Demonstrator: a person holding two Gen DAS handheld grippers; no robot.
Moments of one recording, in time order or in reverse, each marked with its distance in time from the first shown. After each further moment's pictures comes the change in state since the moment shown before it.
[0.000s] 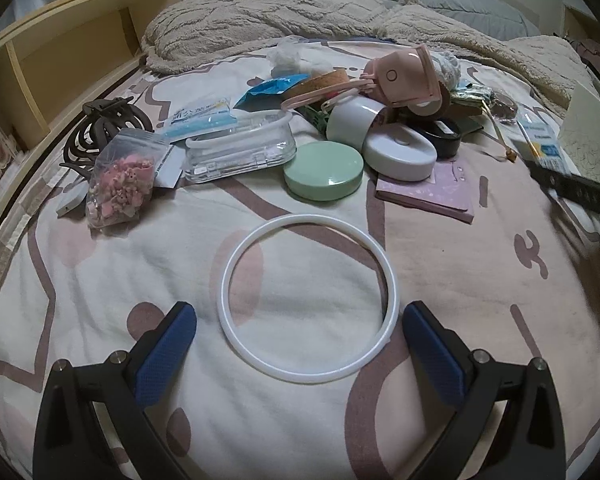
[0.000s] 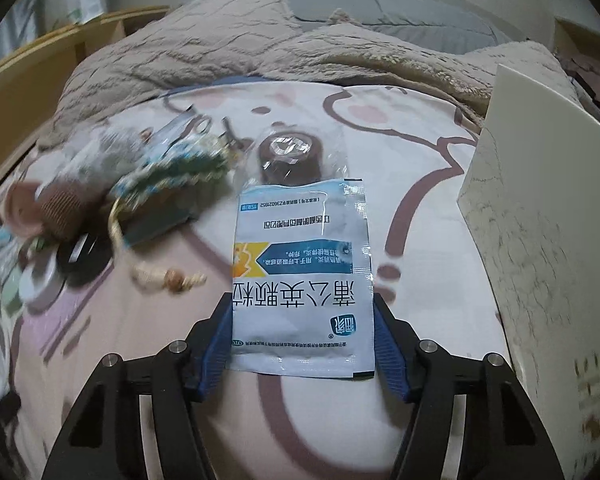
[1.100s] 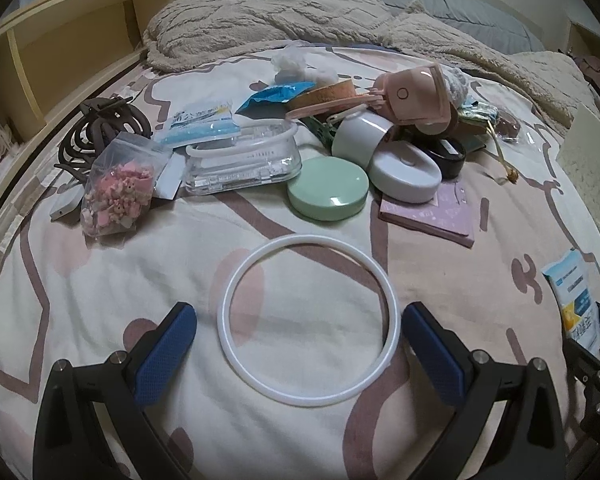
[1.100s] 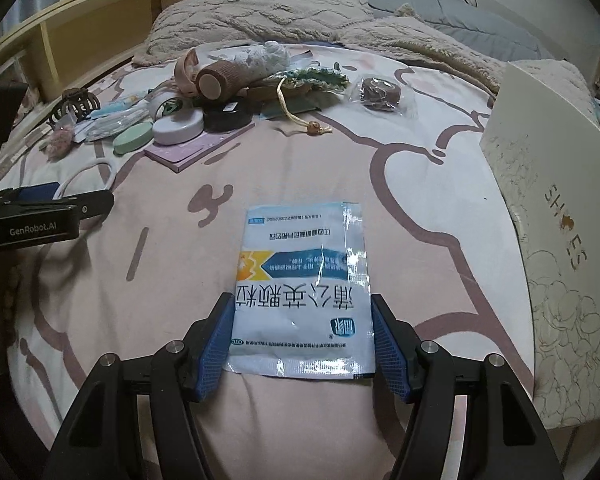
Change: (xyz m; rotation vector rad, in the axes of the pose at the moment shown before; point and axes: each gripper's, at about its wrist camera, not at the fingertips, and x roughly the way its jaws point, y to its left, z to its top) left arm 0.004 0.005 0.013 -0.041 -0.004 -0.034; right arm -0.079 0.038 -0.086 -0.153 0.085 0.116
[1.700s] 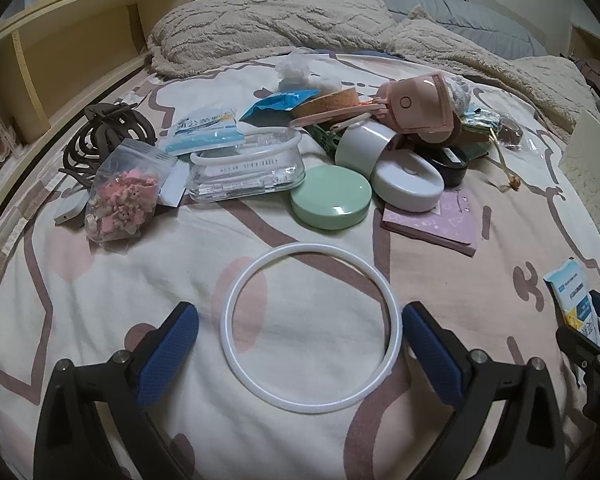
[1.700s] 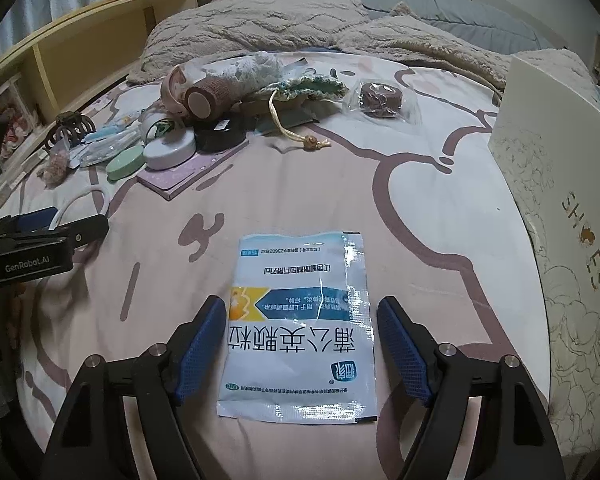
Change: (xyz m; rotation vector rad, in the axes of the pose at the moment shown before) left arm -0.003 0.002 0.000 -0.009 -0.030 0.007; right arm 0.009 -0.006 0.010 0.036 -0.028 0.035
